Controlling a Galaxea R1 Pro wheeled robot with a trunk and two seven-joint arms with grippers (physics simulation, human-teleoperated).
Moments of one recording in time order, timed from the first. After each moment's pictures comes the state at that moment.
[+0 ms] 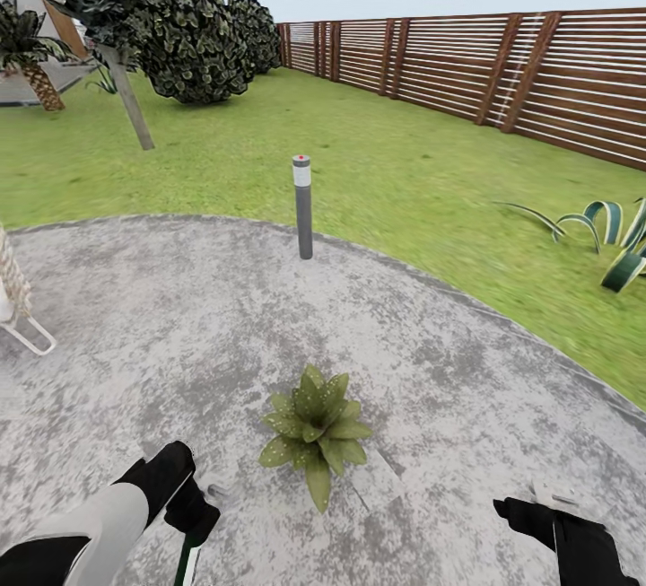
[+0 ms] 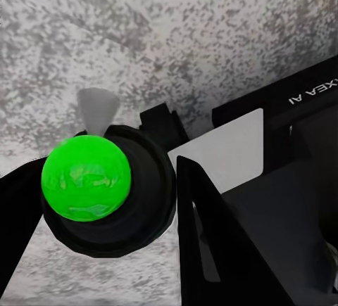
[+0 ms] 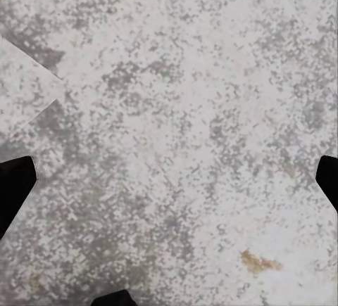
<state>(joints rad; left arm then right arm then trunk) -0.77 0.07 0.03 -0.19 -0.64 0.75 -0.66 -0.46 0.00 -0.94 -0.83 0.75 0.38 0.43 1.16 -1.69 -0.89</state>
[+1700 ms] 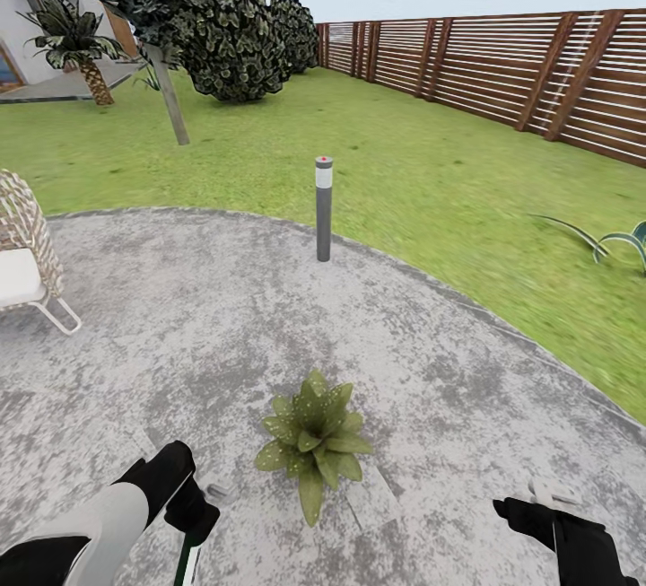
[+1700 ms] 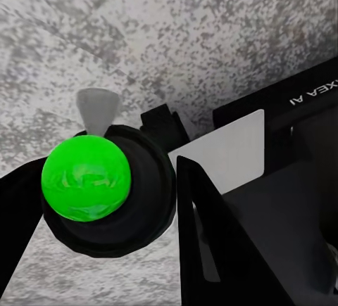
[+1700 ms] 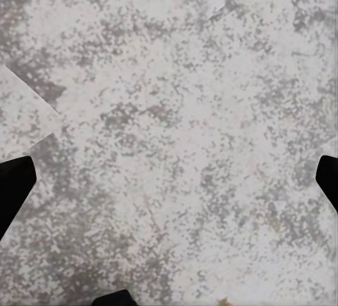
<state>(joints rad) -0.77 0.07 0.03 -0.19 -0.64 0.75 -0.65 -0.46 0.01 -0.94 -0.83 0.75 0.38 0.43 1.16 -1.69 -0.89</state>
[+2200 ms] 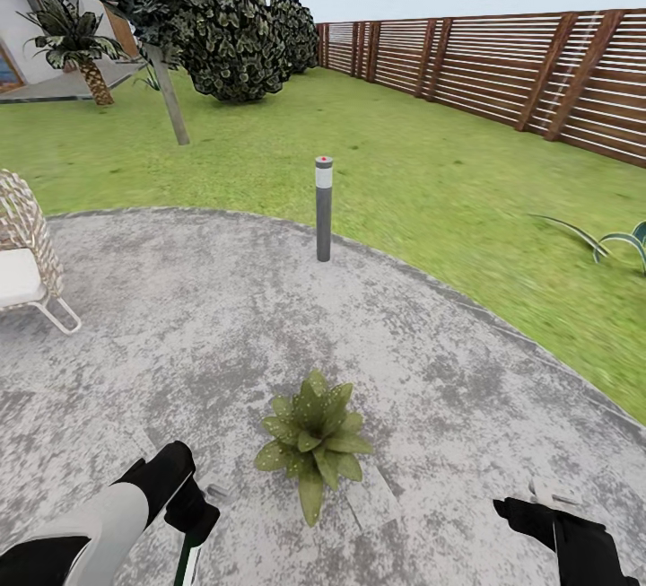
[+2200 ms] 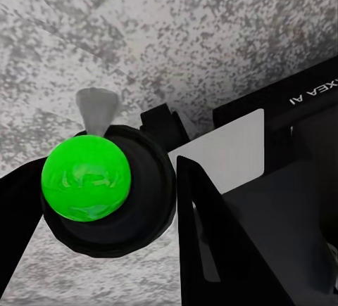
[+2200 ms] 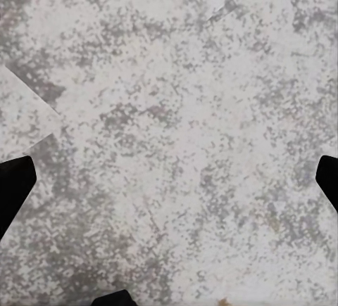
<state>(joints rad) -0.77 0.07 0.03 -0.19 -0.64 0.75 -0.65 -0.46 0.00 -0.94 -0.83 0.75 0.38 0.44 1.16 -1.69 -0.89</state>
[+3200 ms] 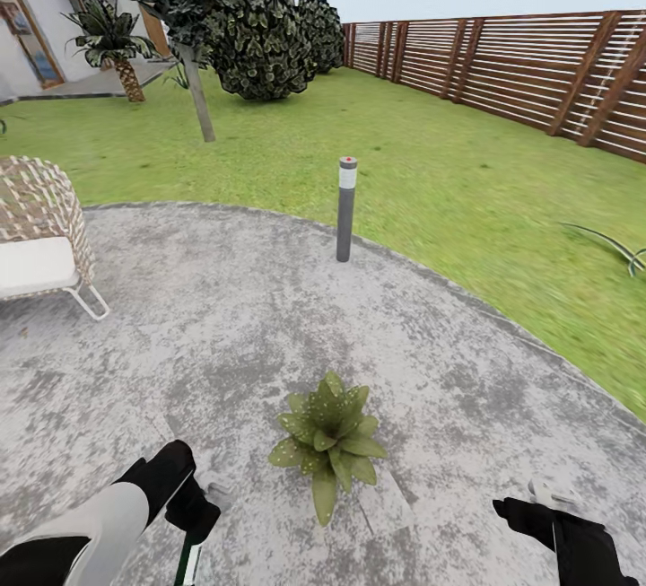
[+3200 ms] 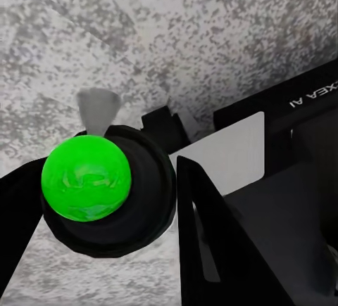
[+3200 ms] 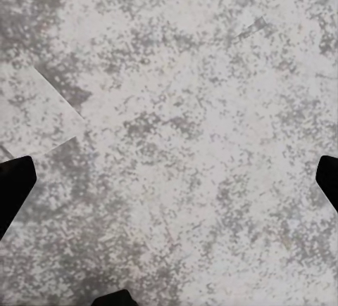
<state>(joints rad) -0.77 0.07 0.03 -0.20 -0.64 0.75 -0.65 -0.46 0.01 -0.94 -0.83 0.75 0.38 0.43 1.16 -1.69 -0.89</state>
